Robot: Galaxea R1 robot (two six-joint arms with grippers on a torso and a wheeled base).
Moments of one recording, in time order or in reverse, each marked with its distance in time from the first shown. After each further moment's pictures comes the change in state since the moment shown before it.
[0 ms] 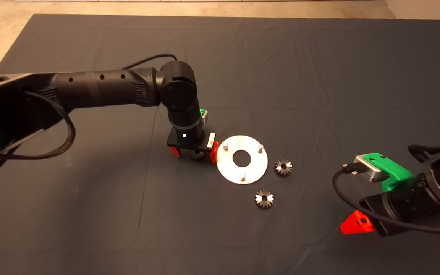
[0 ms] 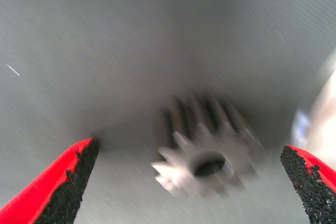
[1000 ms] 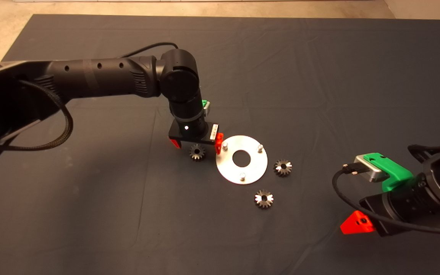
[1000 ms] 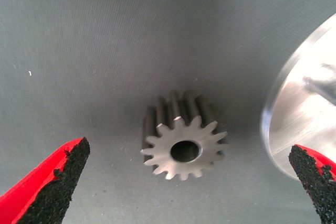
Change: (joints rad) left arm -0.035 0.002 0.046 0.000 -0.003 -0.041; right arm 0.000 0.000 0.000 0.000 0.000 0.000
